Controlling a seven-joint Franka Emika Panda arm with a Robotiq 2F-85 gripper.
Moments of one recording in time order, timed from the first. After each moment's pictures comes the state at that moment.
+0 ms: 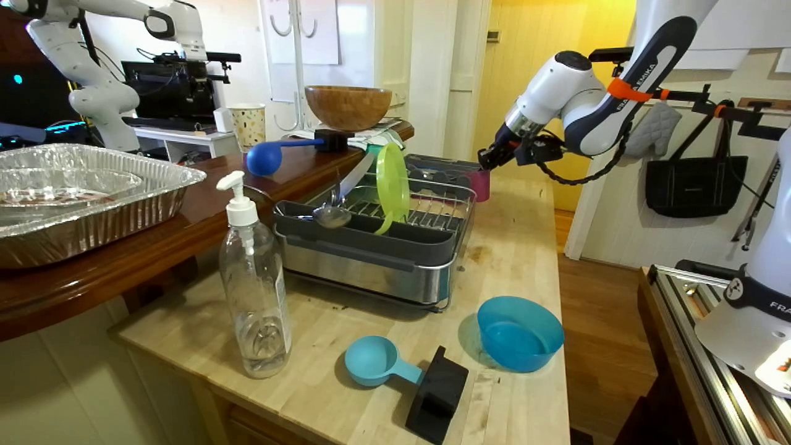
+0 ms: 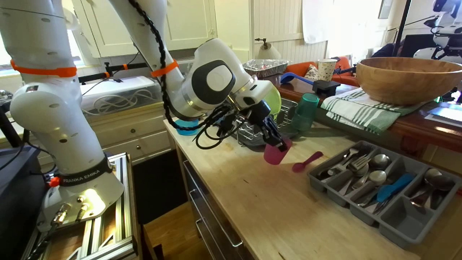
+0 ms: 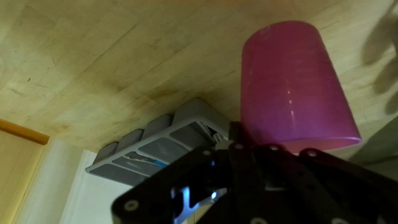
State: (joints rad) arm 0.06 0.17 -0.68 -2.44 -0.96 3.24 1.03
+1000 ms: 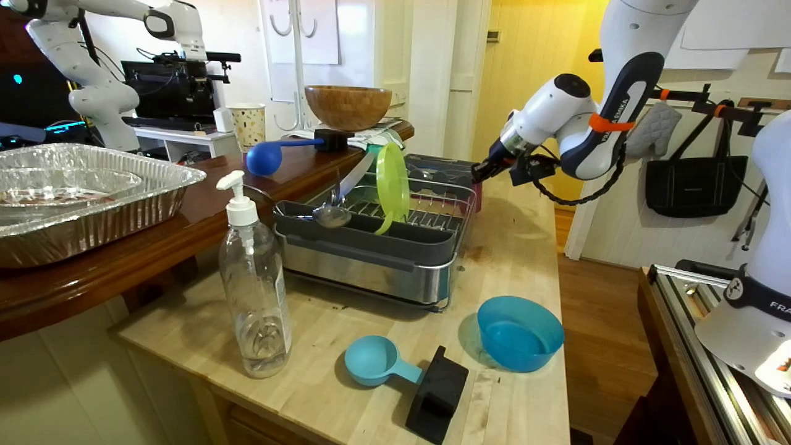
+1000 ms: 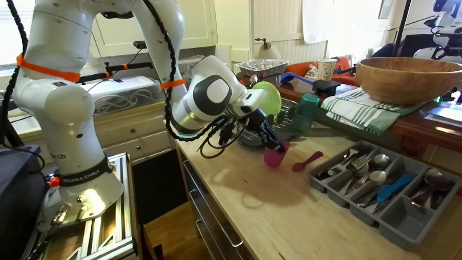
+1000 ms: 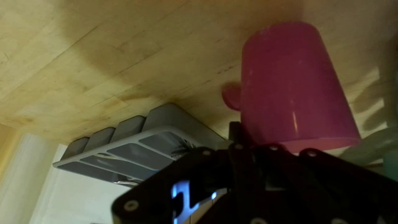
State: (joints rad) arm 0.54 0.48 -1.13 -2.48 -0.81 3.55 1.04
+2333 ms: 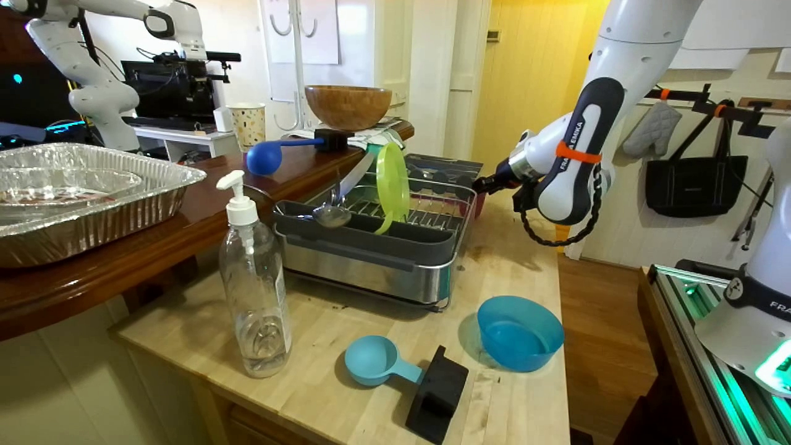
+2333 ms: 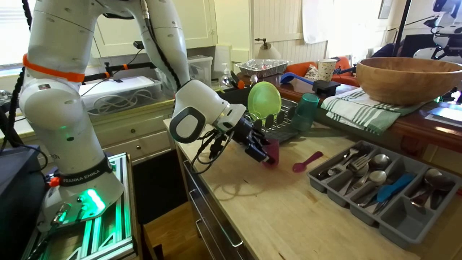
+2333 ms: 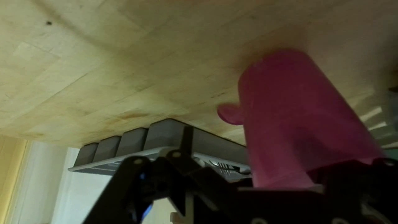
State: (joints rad) arm 0.24 0.45 -0.56 -2.64 0.14 3.83 0.30
